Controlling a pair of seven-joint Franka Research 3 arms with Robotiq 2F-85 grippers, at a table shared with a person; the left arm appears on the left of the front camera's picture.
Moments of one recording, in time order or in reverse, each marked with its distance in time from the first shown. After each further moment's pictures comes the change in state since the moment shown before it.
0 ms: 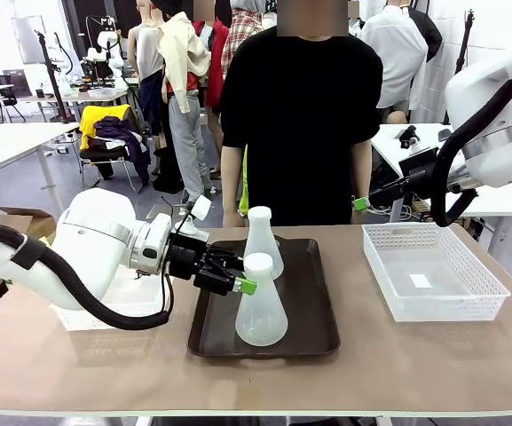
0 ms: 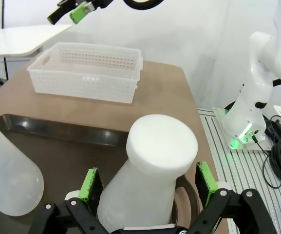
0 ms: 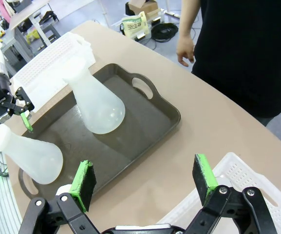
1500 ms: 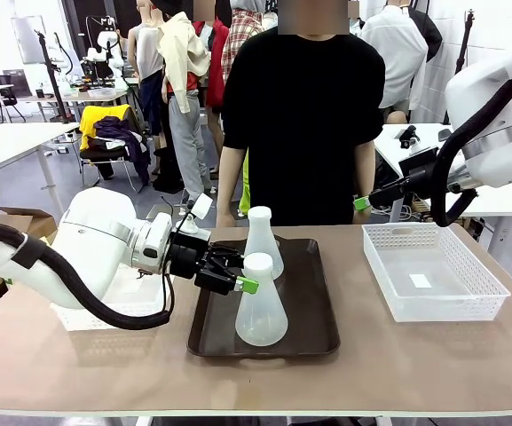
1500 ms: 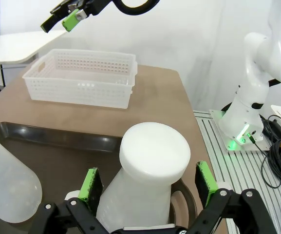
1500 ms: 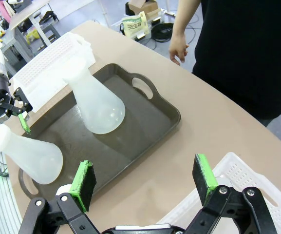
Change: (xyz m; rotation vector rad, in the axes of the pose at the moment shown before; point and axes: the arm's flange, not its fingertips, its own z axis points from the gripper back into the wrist) left arm 0.003 -0.002 -0.002 -0.018 -0.014 -0.019; right arm 0.000 0.000 0.000 0.000 0.000 0.000
